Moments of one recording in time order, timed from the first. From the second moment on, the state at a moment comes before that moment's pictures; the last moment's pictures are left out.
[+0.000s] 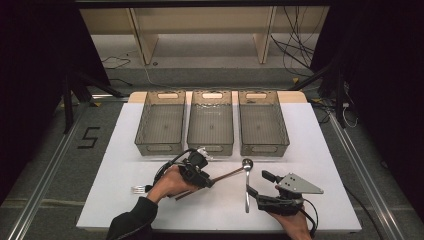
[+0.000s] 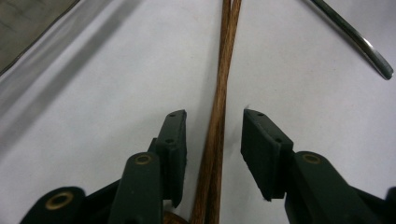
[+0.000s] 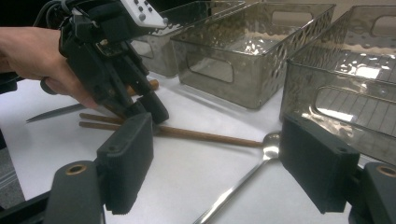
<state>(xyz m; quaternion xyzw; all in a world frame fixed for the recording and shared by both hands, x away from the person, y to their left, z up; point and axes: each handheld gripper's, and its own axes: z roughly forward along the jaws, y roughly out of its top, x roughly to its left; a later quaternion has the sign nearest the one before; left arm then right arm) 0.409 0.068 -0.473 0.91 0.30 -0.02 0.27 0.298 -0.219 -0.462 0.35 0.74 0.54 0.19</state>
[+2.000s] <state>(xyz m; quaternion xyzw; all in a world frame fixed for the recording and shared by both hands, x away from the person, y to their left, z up) 0.405 0.064 -0.473 0.91 0.30 -0.03 0.28 0.299 -0.218 -0.463 0.35 0.74 0.54 0.19</state>
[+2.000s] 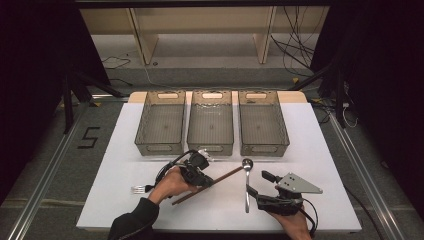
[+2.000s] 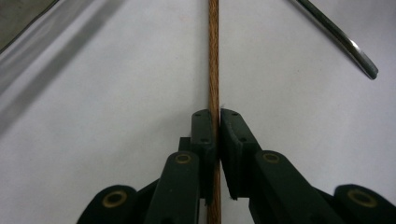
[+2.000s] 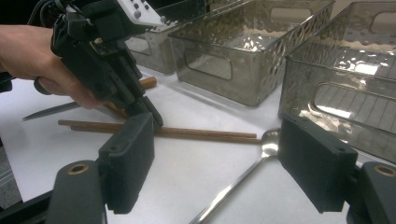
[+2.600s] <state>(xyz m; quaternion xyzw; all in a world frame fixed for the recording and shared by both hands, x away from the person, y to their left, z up) 0.407 0.069 -0.470 0.91 0.31 -0.05 0.28 0.299 -0.218 -0.463 0.35 0.74 0.54 0.20</state>
